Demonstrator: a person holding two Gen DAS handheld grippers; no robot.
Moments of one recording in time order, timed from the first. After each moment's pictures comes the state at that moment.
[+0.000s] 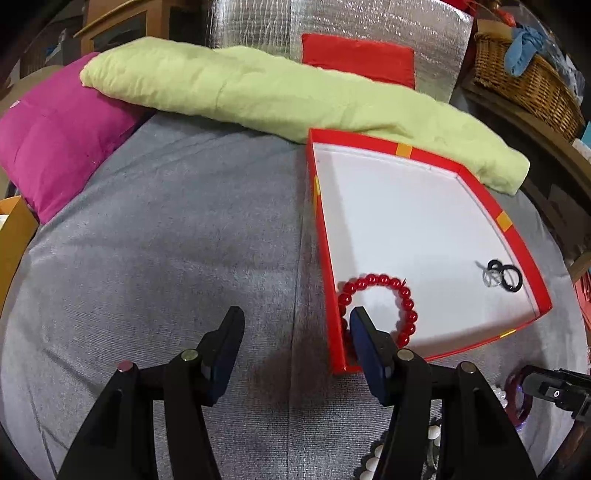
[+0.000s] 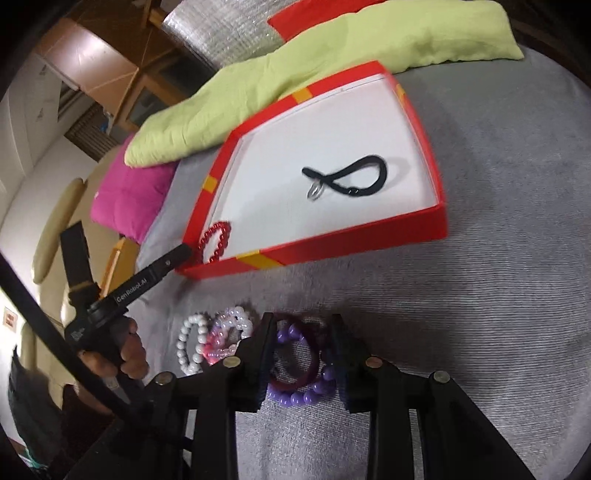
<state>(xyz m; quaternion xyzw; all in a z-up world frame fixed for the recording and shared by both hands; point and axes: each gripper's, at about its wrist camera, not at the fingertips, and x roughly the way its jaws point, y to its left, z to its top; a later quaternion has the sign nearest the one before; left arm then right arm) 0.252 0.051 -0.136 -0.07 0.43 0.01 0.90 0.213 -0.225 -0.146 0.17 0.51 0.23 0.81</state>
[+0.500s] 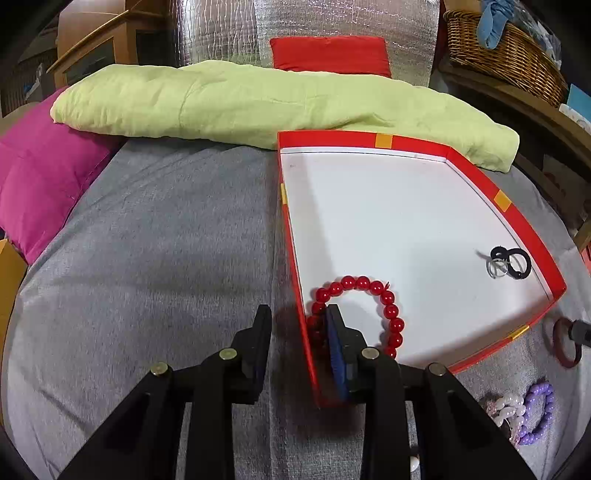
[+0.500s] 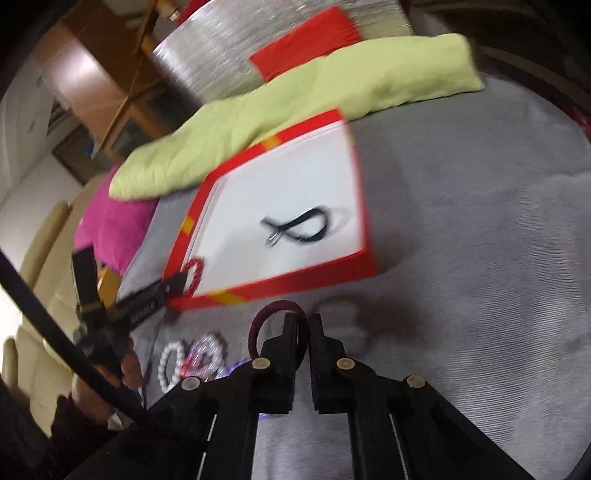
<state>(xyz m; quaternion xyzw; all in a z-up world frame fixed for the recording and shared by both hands) 0.274 0.028 -0.142 -0.01 0.42 -0.01 0.91 0.204 -0.272 -0.127 0.18 0.46 0.16 0.85</state>
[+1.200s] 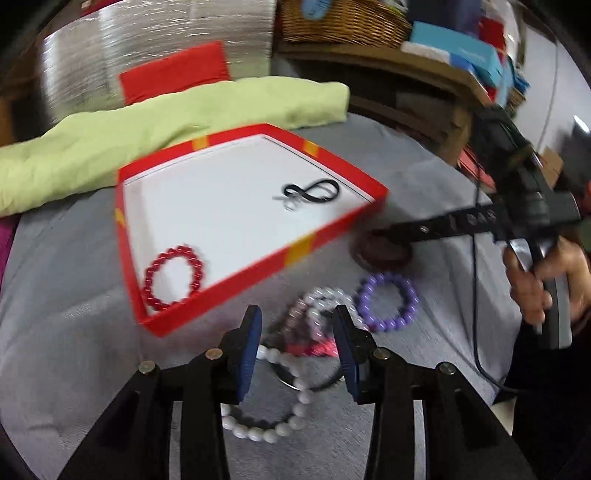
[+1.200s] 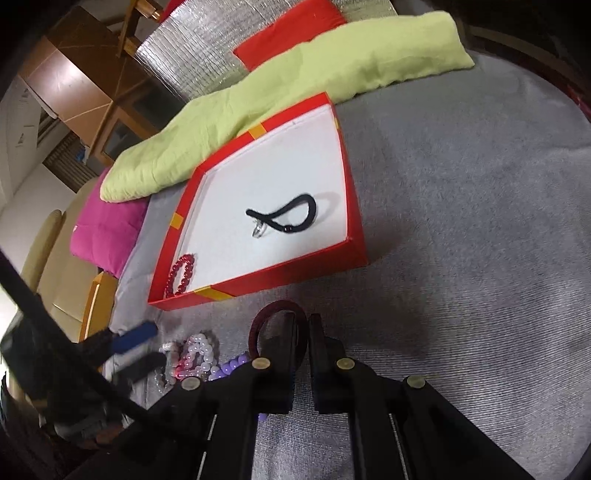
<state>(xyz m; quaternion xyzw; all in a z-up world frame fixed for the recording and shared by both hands) 0.192 -0.039 -0.116 0.09 0.41 -0.27 0.87 0.214 -0.265 -0.143 0.20 0.49 0.16 0.83</state>
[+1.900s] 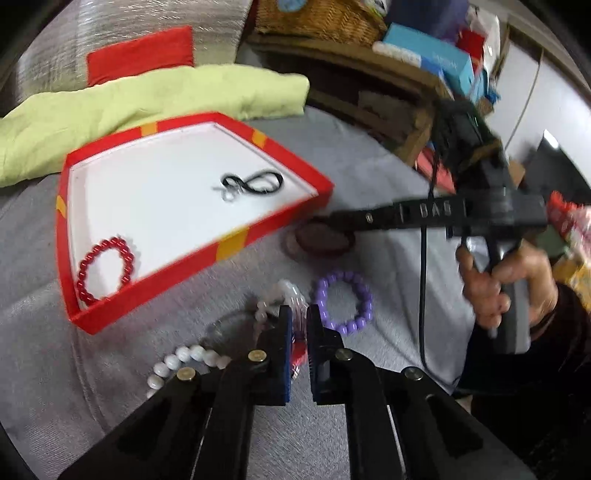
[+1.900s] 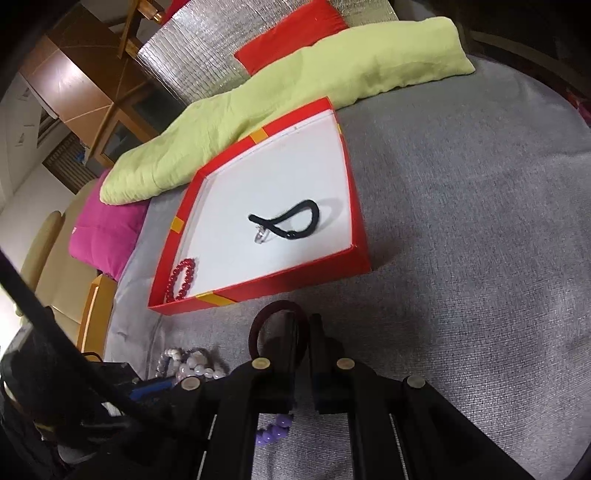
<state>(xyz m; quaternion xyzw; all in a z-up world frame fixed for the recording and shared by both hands) 0.188 -0.047 -0.120 0.02 0.42 -0.35 0.84 0.213 -0.264 -0.136 0.19 0.47 0.16 0.84</state>
